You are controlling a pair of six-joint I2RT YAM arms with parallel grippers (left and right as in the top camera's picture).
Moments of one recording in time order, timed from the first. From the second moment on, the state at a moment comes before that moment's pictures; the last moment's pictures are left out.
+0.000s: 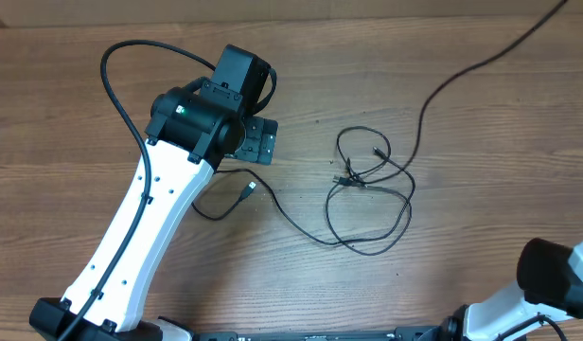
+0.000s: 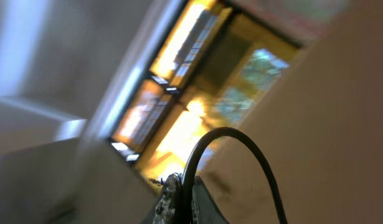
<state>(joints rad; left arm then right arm) -0.45 1.59 1.72 -1.31 -0.24 -0.23 -0.35 1.82 2.55 -0.20 -0.24 1.15</state>
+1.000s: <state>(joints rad) -0.45 1.59 1.72 -1.31 -0.24 -0.23 -0.69 1.91 2.18 -0.67 -0.07 0.44</state>
